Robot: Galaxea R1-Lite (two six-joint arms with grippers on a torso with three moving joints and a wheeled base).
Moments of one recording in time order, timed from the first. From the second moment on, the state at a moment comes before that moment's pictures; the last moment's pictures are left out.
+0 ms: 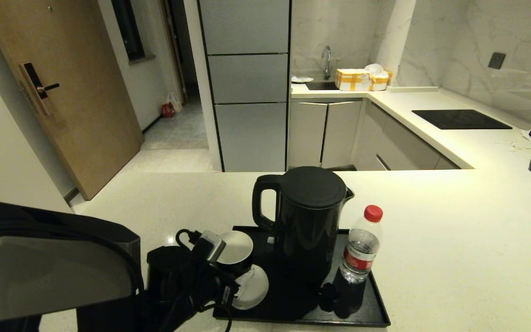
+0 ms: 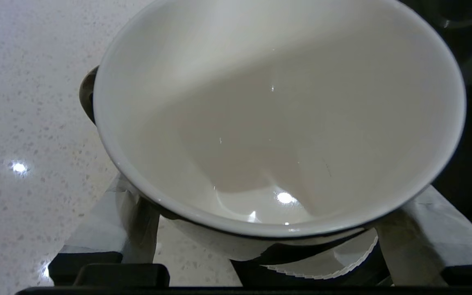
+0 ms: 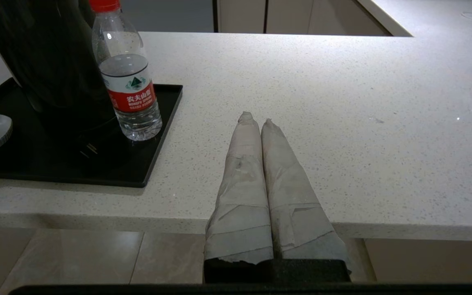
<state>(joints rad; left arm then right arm) -0.57 2.21 -0.31 -1.52 0.00 0.06 0.01 0.00 0.00 0.02 0.01 -0.06</state>
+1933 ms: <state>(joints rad) -0.66 2.29 -0.29 -1.52 0.01 0.05 0.00 0.00 0.00 0.02 0.02 -0.06</state>
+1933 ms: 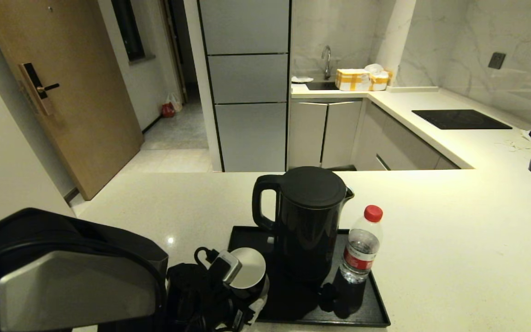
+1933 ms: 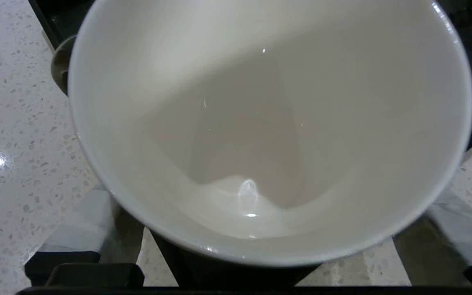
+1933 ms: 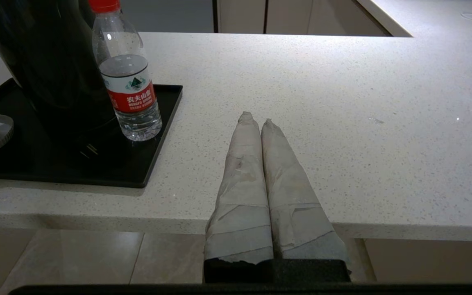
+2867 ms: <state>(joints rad) -0.67 2.19 -0.14 -1.52 0.01 0.03 0.01 0.00 0.00 0.01 0.01 -0.06</state>
